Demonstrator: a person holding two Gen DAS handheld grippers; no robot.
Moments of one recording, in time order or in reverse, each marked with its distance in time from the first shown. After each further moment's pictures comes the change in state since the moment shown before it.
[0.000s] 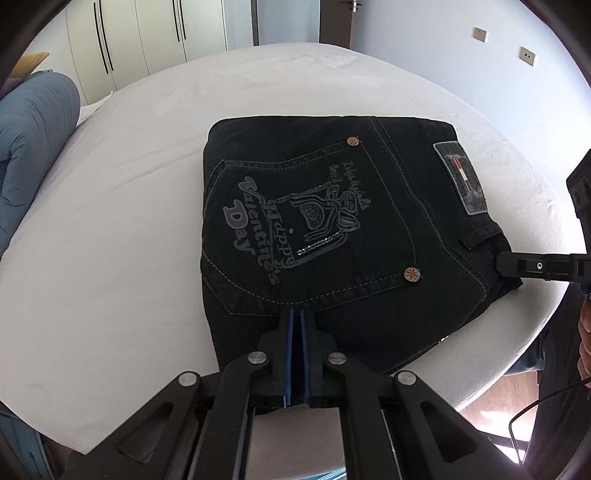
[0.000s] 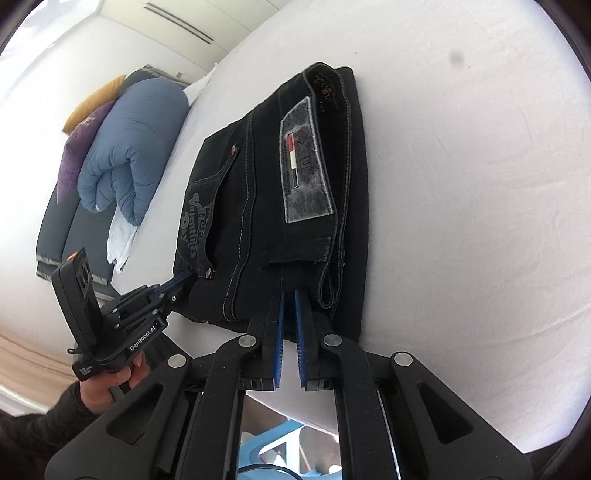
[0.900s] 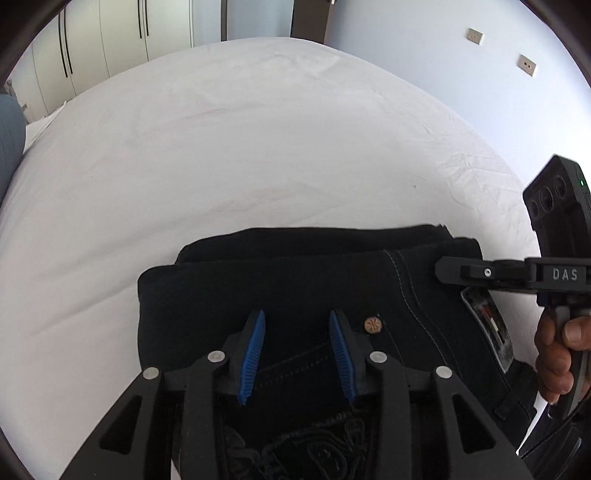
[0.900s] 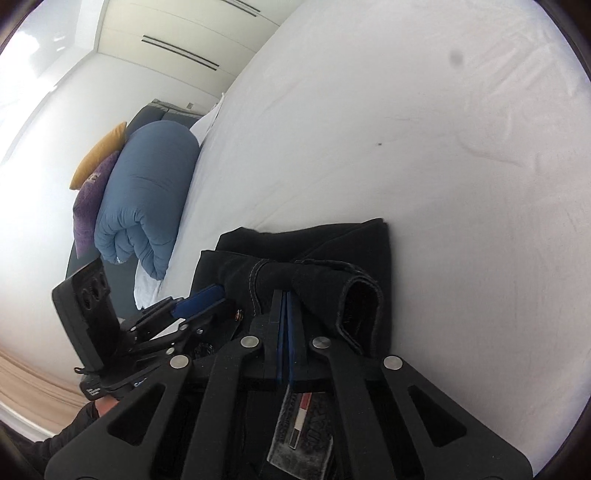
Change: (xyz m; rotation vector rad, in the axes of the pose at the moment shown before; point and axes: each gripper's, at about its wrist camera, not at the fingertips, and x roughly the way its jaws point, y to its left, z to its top) left arm 0.092 0.016 0.151 0.029 0.050 -0.153; right arm 0.033 -0.062 0.151 0.134 -0.048 0.144
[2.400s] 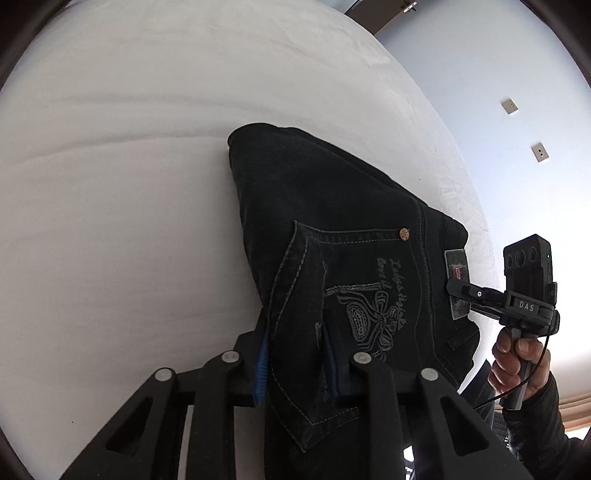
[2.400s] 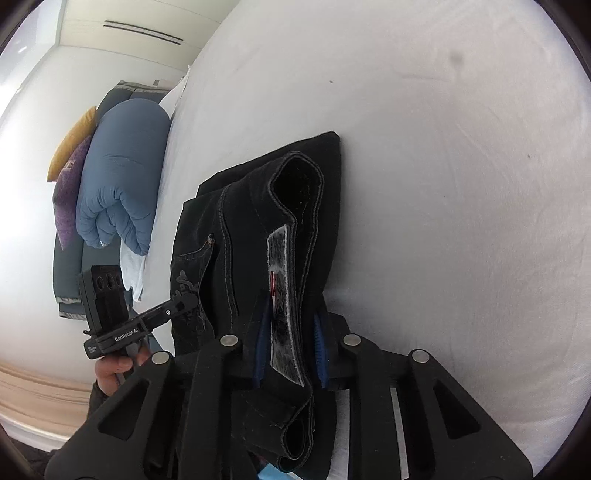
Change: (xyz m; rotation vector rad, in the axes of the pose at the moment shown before) left arm -0.053 0.069 -0.074 -0.349 0.150 -0.276; right arm -0.003 0.020 -0.043 0.052 0.145 -0.112
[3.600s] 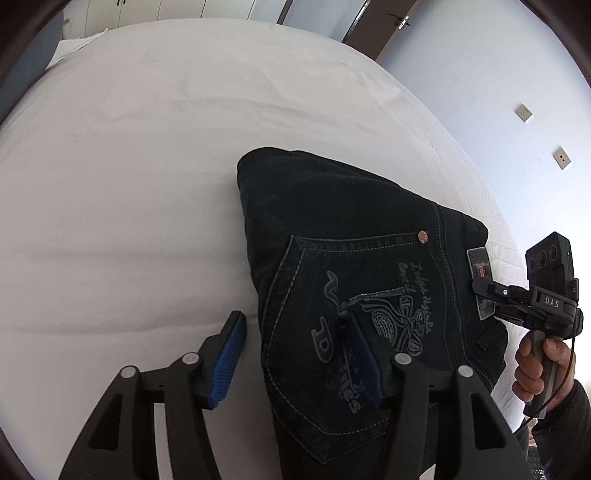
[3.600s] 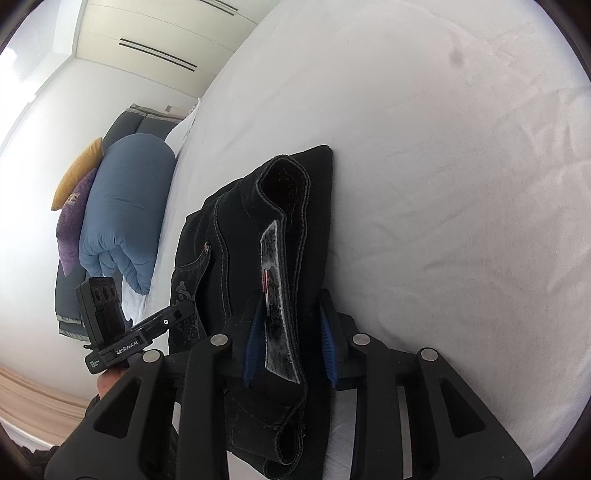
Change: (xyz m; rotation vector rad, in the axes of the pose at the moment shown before) left arm 0.036 -0.023 0.108 0.086 -0.163 0.152; right arm -0.025 -0.025 0.103 -0.014 -0.119 0.047
